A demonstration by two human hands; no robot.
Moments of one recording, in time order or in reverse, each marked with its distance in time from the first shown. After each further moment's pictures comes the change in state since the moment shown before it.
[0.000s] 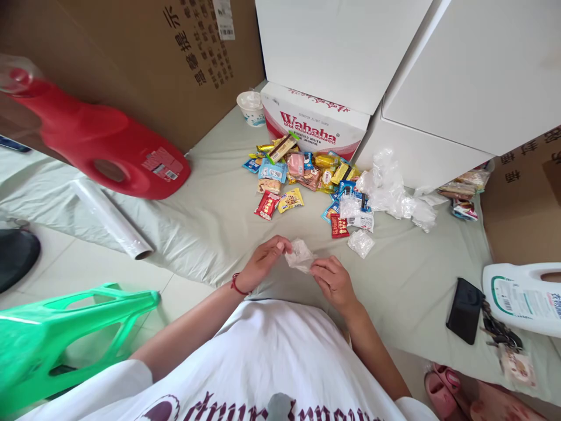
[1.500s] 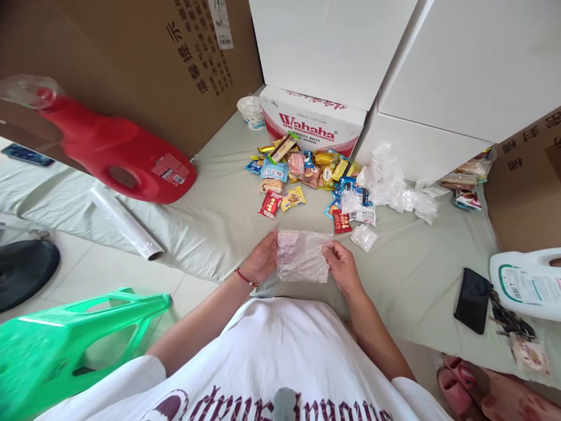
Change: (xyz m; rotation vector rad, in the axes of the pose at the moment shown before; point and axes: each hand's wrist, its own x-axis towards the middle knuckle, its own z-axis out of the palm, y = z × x) left_hand 0.007 -0.024 -0.003 -0.670 0.045 -0.416; right_hand 0.017 0.004 0.015 0.689 0.248 0.747
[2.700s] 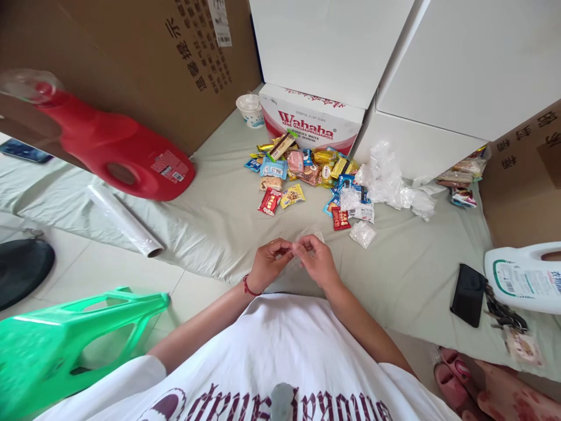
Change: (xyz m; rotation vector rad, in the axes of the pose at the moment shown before) left_hand -0.022 -0.017 0.010 0.674 0.103 0.555; right_hand -0.007 -0.023 0.050 -0.087 -0.140 -0.073
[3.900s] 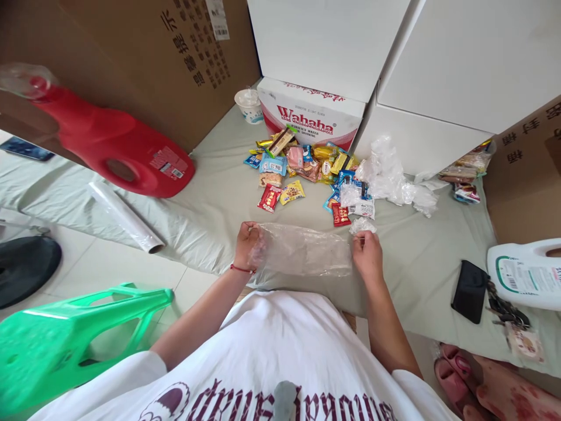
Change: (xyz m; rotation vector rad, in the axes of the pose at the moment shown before) left_hand 0.033 -0.026 -0.035 -0.257 0.437 -0.304; right_hand -0.001 0.012 -0.116 -0.412 0.482 -0.031
